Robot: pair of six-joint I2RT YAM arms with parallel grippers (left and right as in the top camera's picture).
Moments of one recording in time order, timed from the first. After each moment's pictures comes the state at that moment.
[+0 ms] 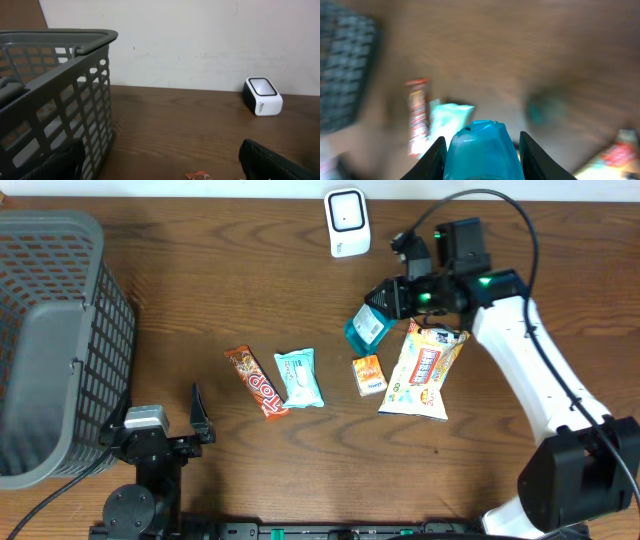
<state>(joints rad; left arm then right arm) -0.10 0.02 0.37 -0.40 -0.19 -0.02 0.27 1.73 1.46 -0.69 -0.44 0.12</state>
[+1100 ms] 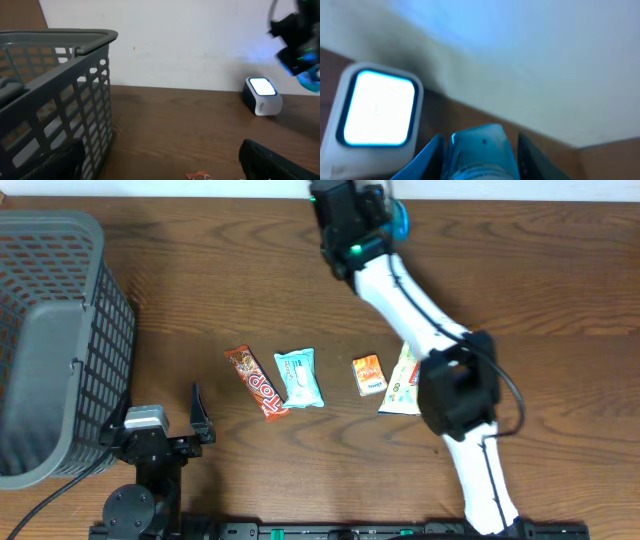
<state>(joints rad) -0.10 0.02 0.37 -0.40 -0.19 -0.02 0.53 2.40 2.16 -0.23 0.83 -0.40</state>
